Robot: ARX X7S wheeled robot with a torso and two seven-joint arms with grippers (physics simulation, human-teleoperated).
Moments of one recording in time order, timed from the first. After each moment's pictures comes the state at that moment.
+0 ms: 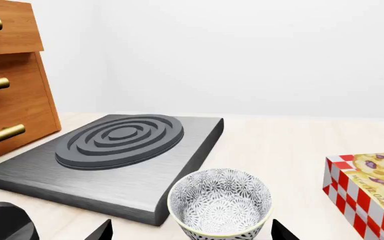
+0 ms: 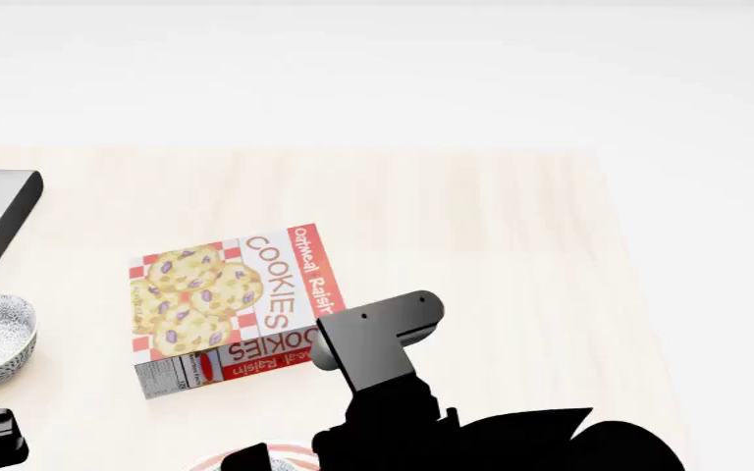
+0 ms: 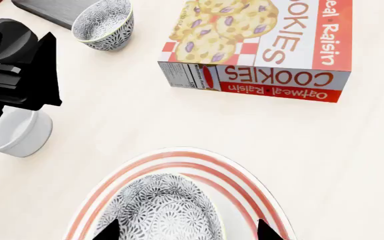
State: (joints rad) left arm -0.24 -0.33 0.03 -0.27 -0.24 0.02 -0.32; right arm 0.80 0.25 -0.37 -0.04 1.09 1.38 0.21
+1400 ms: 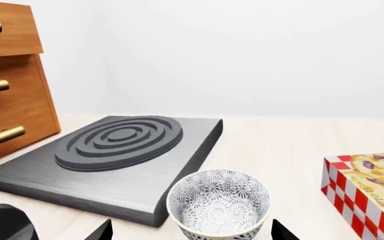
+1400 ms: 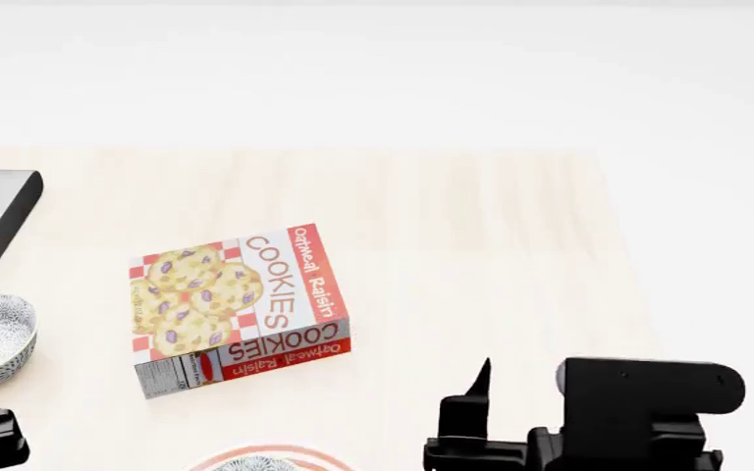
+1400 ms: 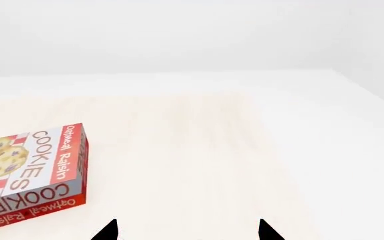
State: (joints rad) left arm -0.24 -0.34 0.05 -0.26 -0.25 0.02 -0.33; right arm 0.33 0.42 -0.18 -0.43 0.71 0.78 0.50
